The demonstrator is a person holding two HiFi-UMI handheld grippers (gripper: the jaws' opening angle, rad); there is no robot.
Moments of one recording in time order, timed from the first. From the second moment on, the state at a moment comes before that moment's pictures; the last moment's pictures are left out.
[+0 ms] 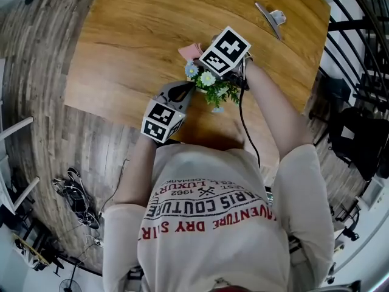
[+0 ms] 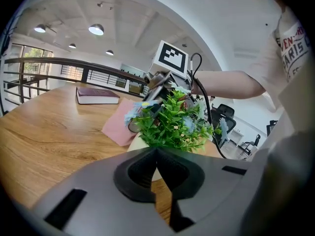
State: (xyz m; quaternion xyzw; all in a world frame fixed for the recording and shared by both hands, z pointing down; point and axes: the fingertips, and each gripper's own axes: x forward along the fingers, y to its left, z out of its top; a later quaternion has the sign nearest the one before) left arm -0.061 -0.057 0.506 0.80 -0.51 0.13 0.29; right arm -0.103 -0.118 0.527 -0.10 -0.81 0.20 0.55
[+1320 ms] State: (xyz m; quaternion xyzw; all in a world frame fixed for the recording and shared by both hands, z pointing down) left arm -0.246 -0.044 0.413 0.85 -0.49 0.14 0.13; right arm -0.181 -0.088 0.414 0.20 -0.89 0.16 0.37
